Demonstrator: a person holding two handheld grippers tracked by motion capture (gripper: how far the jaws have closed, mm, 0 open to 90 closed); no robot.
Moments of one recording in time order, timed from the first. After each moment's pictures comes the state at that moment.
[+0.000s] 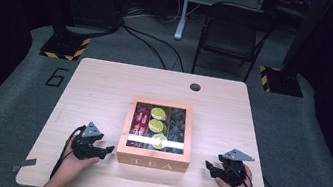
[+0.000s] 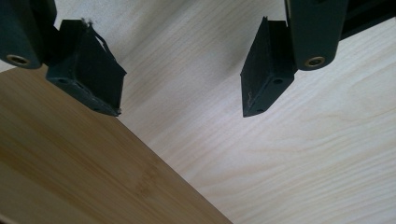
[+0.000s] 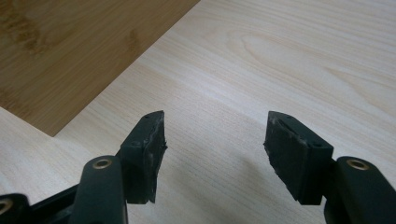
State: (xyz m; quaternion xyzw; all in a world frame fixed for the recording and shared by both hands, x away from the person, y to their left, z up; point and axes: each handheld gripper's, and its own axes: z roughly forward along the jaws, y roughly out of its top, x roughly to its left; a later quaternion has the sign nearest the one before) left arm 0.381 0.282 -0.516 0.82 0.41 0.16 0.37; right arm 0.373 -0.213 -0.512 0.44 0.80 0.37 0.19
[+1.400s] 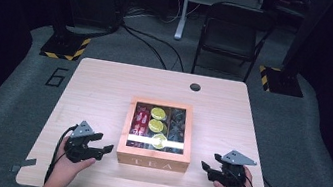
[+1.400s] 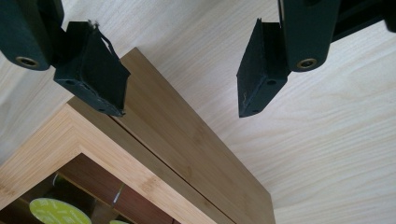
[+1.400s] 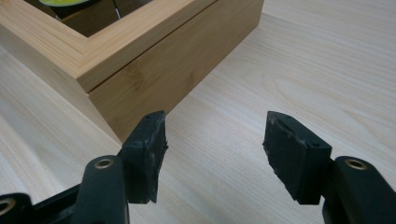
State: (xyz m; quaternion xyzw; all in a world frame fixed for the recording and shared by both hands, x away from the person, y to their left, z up) left arm 0.352 0.279 -0.475 0.79 0.41 0.15 0.43; right arm 0.349 -0.198 -0.477 0.40 0.80 0.41 0.19
